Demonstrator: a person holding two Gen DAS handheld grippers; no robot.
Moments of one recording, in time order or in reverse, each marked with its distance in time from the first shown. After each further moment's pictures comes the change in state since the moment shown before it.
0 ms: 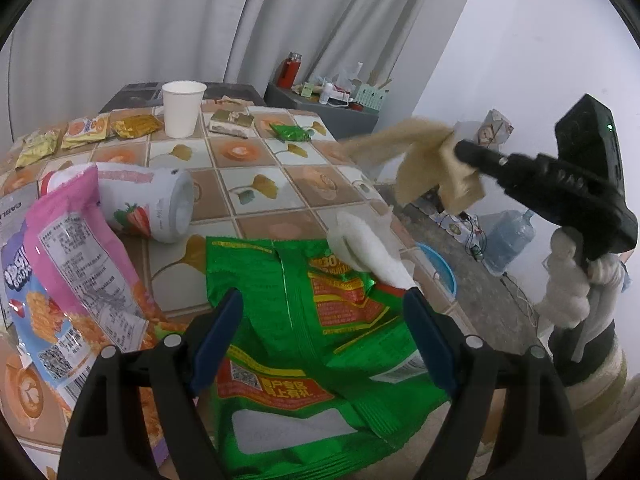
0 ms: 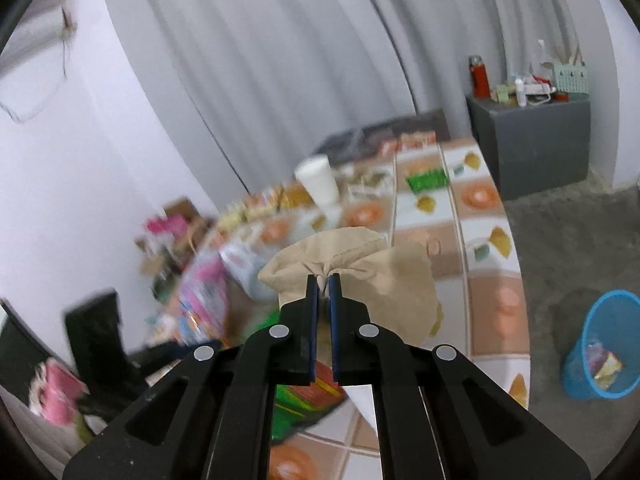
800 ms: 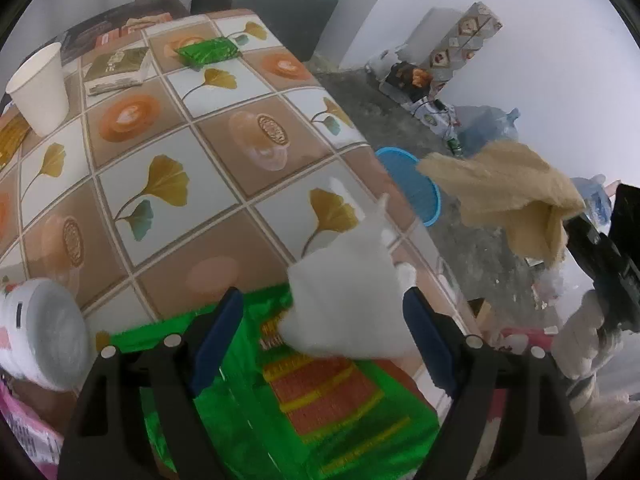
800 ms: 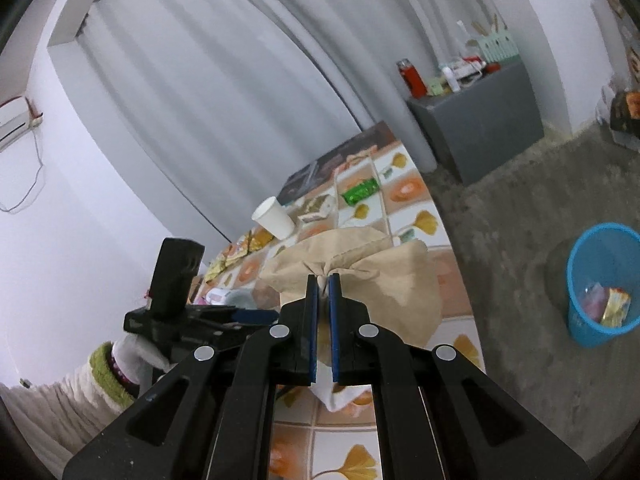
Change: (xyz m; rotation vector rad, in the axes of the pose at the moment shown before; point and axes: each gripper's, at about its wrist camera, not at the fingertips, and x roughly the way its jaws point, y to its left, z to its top) left arm 0.151 -0.016 0.092 0.127 0.506 -0.122; right arm -0.039 -0.073 -0.031 0.241 -0.086 -0.045
